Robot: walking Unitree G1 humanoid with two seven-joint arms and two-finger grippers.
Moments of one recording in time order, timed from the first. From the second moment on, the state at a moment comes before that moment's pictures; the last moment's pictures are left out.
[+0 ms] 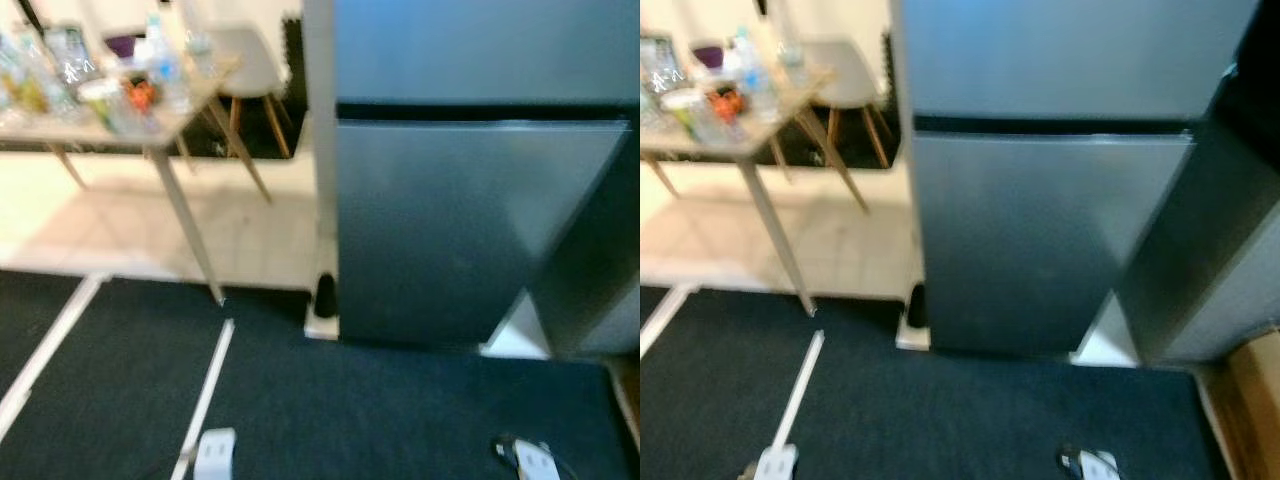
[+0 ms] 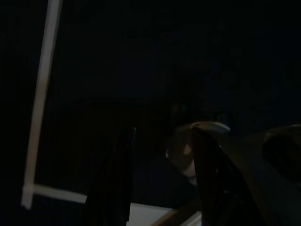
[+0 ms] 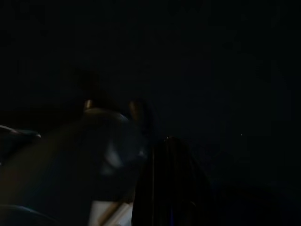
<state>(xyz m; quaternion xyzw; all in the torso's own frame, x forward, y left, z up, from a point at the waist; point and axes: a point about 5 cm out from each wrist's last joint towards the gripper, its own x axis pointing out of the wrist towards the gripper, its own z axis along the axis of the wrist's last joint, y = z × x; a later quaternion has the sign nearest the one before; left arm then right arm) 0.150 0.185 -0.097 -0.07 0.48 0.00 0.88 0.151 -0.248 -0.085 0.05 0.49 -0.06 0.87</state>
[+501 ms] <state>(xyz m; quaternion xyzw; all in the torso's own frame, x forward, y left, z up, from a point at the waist) 0.149 0.185 -0.097 -0.08 0.48 0.00 0.87 0.155 -0.244 -0.084 0.05 0.48 -0.05 0.87</state>
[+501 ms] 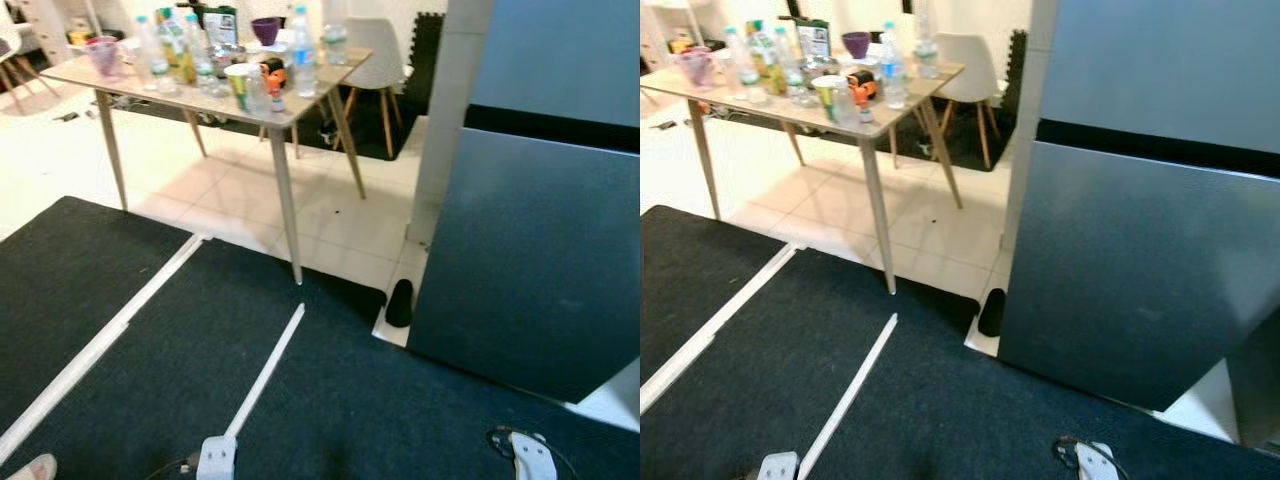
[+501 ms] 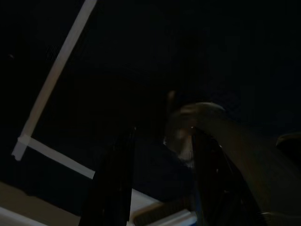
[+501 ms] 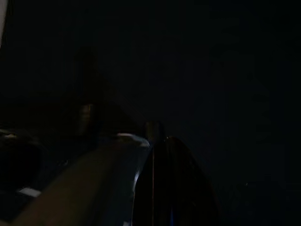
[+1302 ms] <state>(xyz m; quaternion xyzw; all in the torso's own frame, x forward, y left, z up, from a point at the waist) 0.151 0.187 -0.095 -0.12 0.46 0.02 0.88 0.159 -0.236 -0.085 0.06 0.48 -0.05 0.87</state>
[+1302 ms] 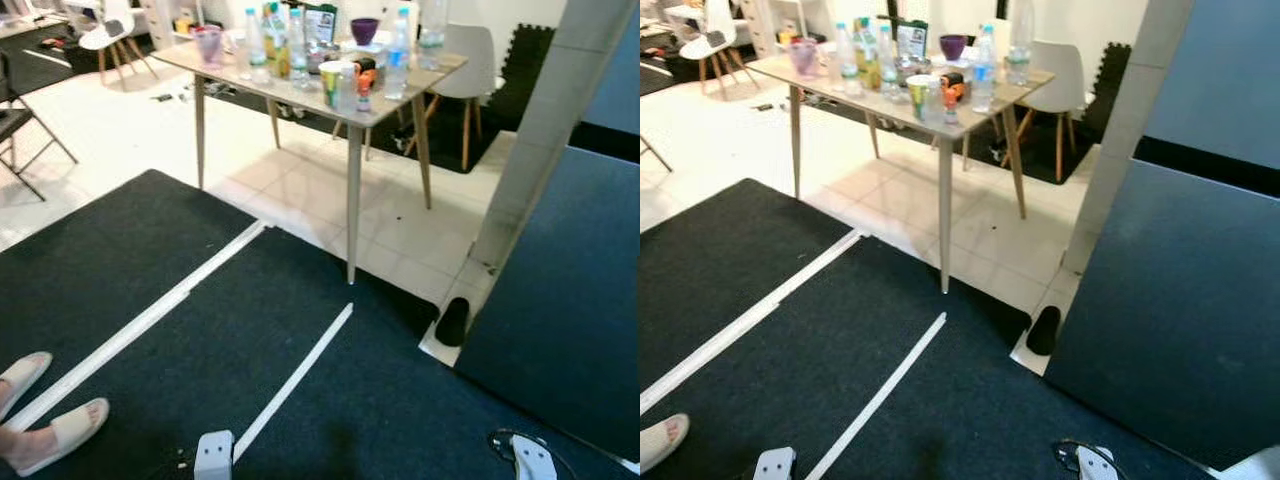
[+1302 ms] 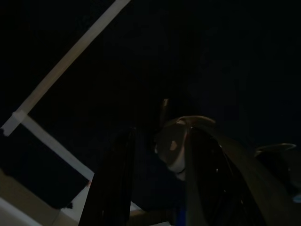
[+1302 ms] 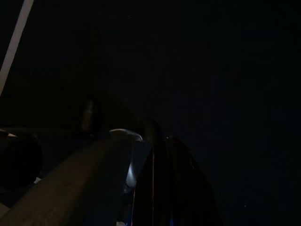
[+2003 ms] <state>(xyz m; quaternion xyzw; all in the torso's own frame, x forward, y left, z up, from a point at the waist) 0.150 0.187 -0.096 -0.13 0.46 0.02 0.88 0.156 -0.239 -0.085 0.07 0.48 -0.05 0.87</state>
